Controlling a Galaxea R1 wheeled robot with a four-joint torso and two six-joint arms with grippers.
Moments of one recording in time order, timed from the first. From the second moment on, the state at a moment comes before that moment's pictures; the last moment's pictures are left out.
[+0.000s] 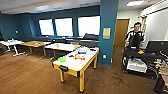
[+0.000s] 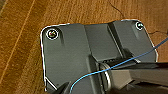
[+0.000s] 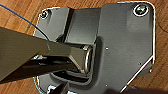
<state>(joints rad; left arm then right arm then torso) 1.52 2.97 -2.67 0.03 -0.10 0.06 -1.58 3.01 -2.66 -0.34 0.04 0.15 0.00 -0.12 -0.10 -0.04</state>
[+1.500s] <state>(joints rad) 1.52 2.97 -2.67 0.03 -0.10 0.06 -1.58 3.01 -2.66 -0.34 0.04 0.15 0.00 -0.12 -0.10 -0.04</state>
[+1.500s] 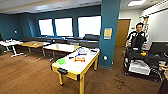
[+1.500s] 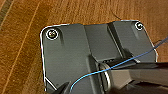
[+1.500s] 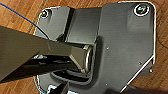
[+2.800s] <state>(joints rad) 1.52 2.97 -2.68 0.03 -0.11 0.06 -1.58 3.01 -2.66 -0.34 0.04 0.15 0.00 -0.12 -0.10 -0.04</state>
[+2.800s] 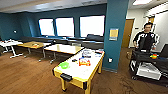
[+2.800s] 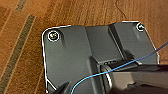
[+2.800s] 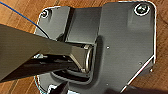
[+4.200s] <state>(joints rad) 1.52 2.97 -2.67 0.03 -0.11 0.06 -1.58 3.01 -2.66 -0.34 0.04 0.15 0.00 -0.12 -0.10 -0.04</state>
